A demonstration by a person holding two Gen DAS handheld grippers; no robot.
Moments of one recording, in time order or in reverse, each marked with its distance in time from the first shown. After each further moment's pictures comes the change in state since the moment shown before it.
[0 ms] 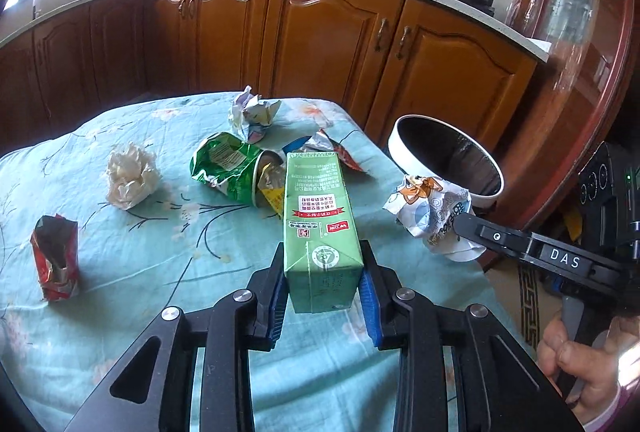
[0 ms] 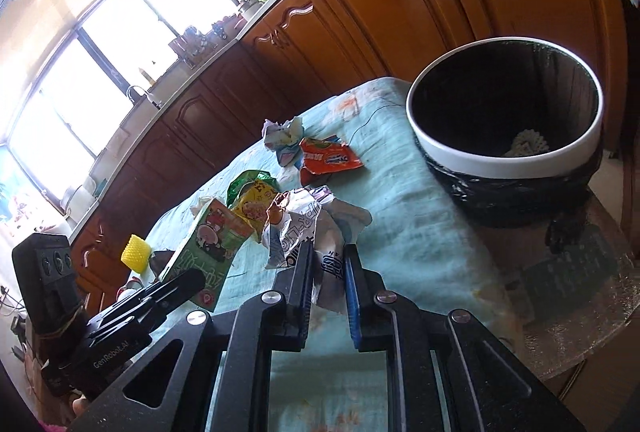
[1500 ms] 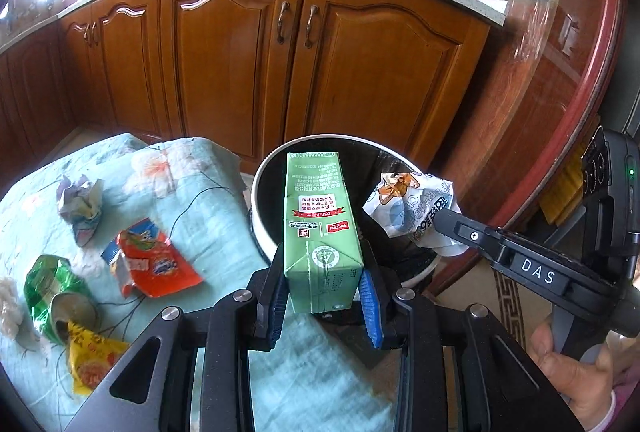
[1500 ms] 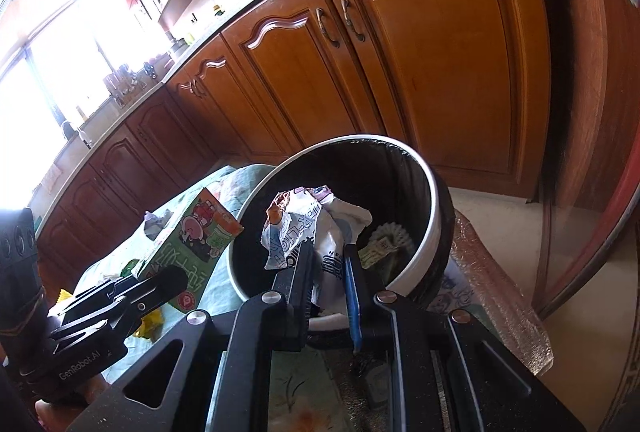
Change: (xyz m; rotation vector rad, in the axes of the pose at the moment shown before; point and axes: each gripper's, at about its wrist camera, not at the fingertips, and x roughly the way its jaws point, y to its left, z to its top) left arm 0.140 -0.120 0.087 0.151 0.057 -0.122; right arm -0.037 -0.103 0.084 0.012 -0.125 -0.269
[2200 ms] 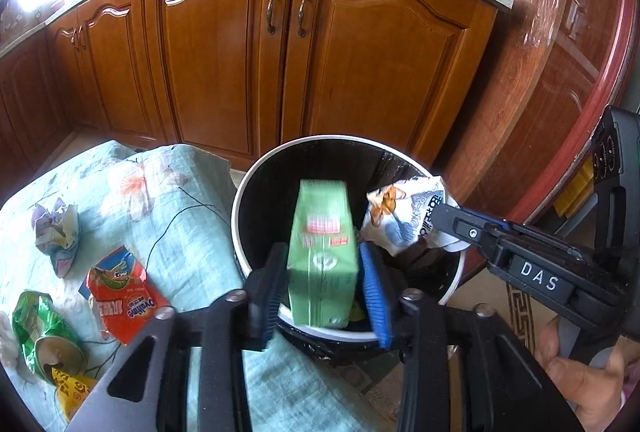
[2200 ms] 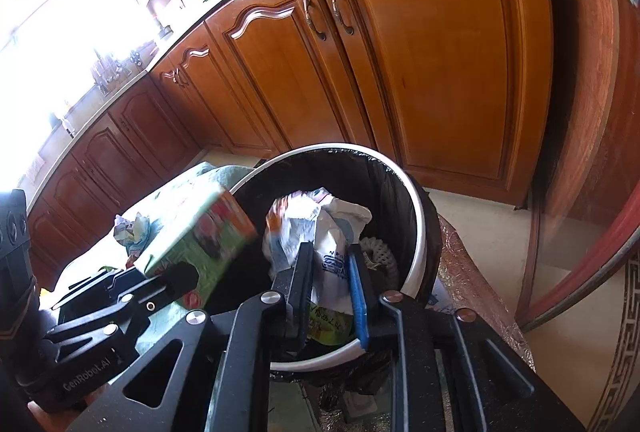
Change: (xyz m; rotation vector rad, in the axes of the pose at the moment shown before) left arm 0.047 -0.009 0.024 0.028 0.042 0.018; right arm 0.022 -0.007 0.018 -0.025 0.032 -0.060
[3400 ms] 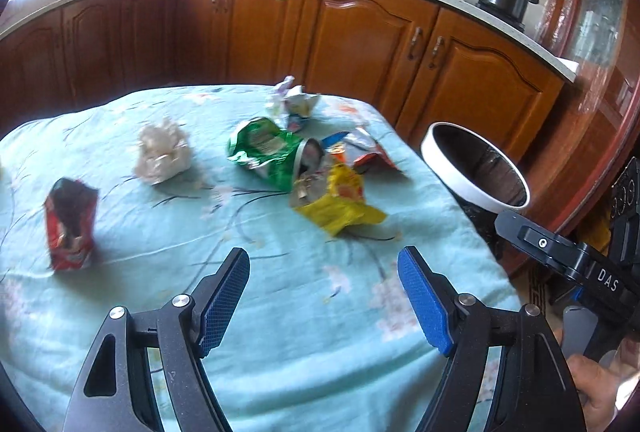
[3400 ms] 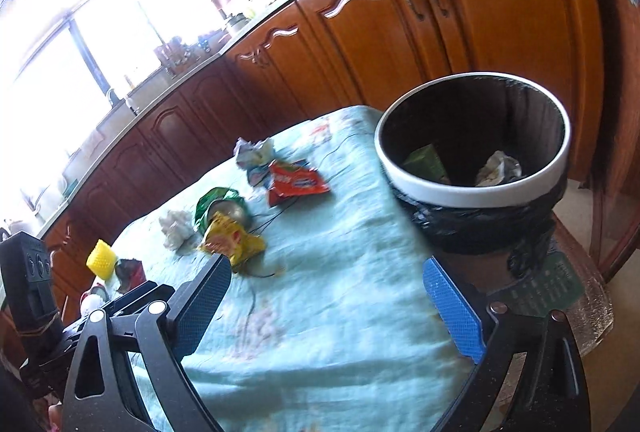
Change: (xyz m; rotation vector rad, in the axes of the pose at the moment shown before) left arm -0.187 0.111 -0.169 -0.290 -0.116 0.186; right arm -0.031 0.121 -0.110 -0.061 -0.012 0.210
